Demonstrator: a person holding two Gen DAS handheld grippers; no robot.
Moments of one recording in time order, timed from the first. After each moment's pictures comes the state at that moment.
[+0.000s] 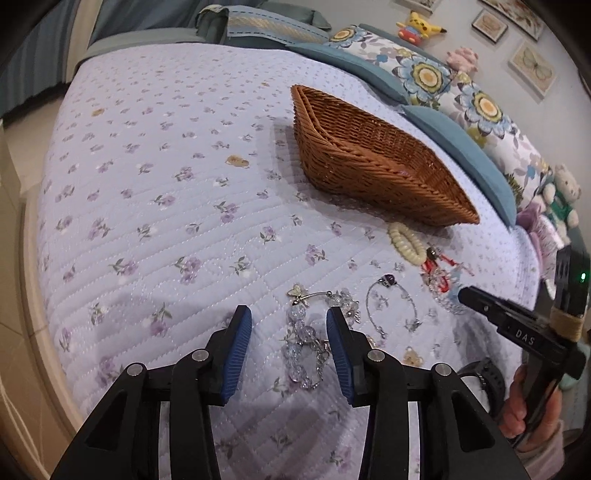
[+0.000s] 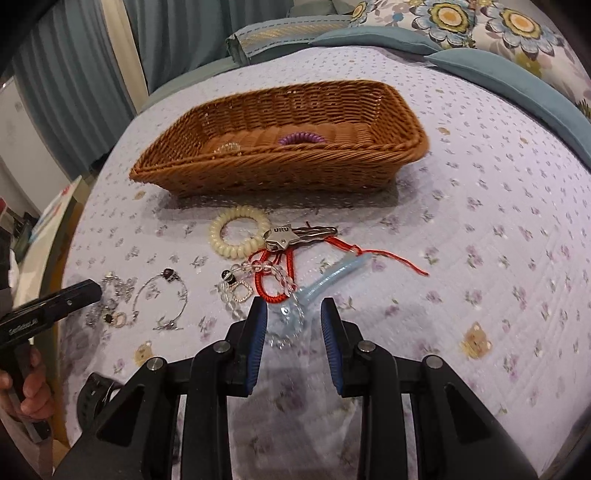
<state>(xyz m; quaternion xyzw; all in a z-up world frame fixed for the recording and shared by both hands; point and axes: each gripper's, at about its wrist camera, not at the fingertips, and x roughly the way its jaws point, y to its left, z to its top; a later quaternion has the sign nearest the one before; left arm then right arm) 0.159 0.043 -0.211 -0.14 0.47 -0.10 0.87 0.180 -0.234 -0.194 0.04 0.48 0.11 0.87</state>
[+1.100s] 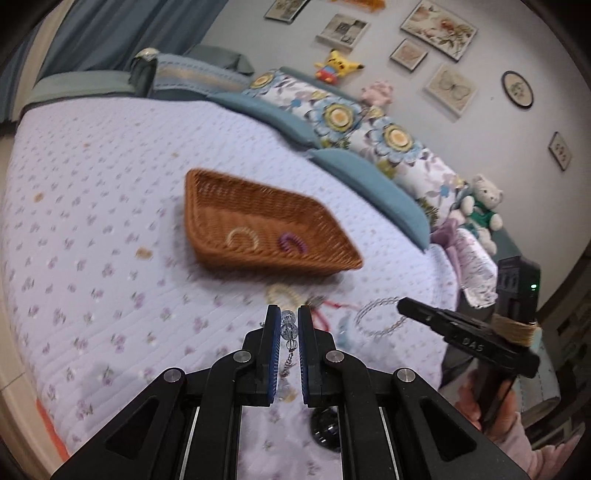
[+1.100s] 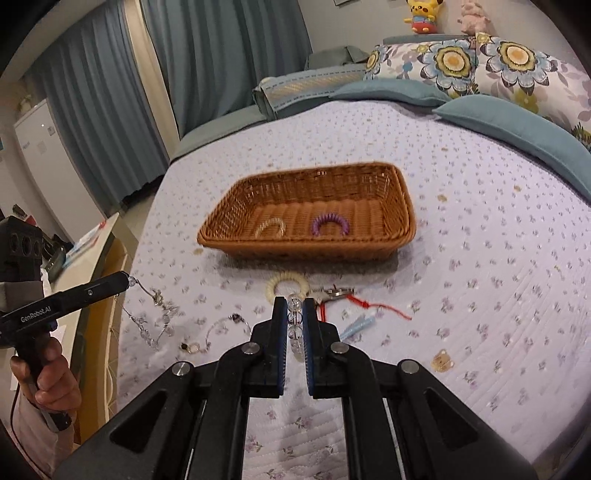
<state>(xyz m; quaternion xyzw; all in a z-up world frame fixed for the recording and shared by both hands) 0.140 0.025 -0.116 -0.17 0.36 -0.25 0.88 0.142 -0.251 -0.104 0.08 0.39 0.16 0.90</state>
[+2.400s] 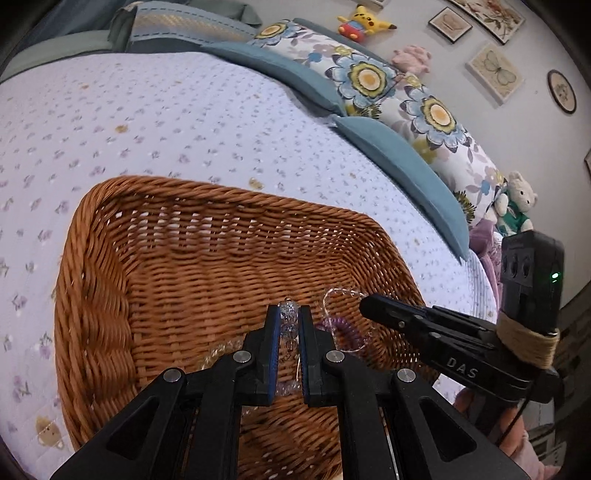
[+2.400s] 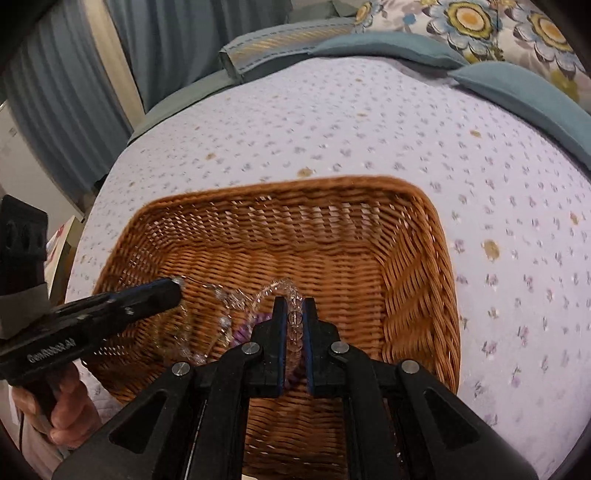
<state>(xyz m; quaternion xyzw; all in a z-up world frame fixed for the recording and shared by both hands) 0.369 -0.050 -0.189 -0.17 0.45 -0.25 0.84 0.369 -0.250 -0.176 0.07 0.48 0.13 0.87</state>
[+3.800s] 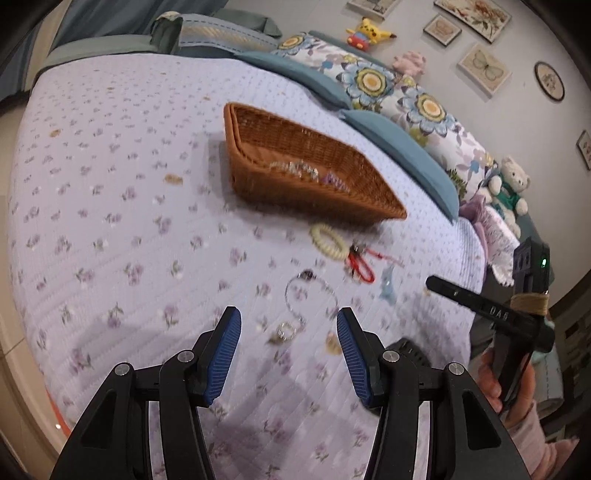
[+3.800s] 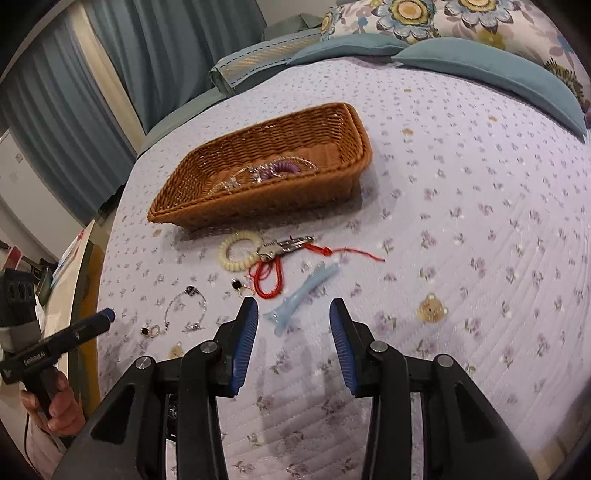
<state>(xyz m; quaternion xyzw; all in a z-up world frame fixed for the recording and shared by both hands) 0.136 0.030 -0.184 -0.16 0.44 -0.21 0.86 0.147 -0.278 -0.164 0.13 0.45 0.11 0.87</state>
